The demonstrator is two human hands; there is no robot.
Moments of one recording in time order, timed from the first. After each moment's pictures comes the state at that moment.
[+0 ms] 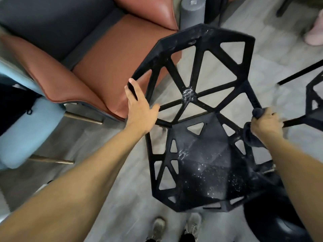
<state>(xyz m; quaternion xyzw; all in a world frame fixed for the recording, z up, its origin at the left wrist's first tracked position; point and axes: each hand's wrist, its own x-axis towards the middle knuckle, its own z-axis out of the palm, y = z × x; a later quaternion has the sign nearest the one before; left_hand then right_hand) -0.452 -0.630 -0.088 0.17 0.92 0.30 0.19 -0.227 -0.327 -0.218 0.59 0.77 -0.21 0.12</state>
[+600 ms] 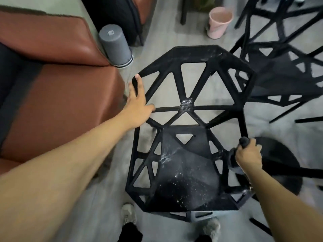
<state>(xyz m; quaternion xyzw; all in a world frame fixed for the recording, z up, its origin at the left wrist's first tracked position) -0.557 -0.473 -0.075 0.46 0.80 0.17 0.35 -0.163 -0.431 -0.219 0.81 0.53 -0.25 0.02</state>
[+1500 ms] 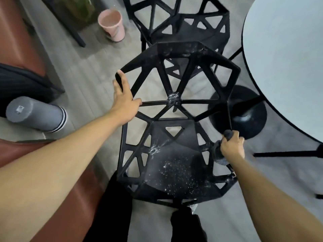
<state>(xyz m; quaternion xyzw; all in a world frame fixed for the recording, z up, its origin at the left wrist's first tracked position) -0.469 -0.265 -0.059 0.66 0.64 0.09 0.39 -0.174 -0.478 -0.200 0.92 0.21 -0.31 -0.08</state>
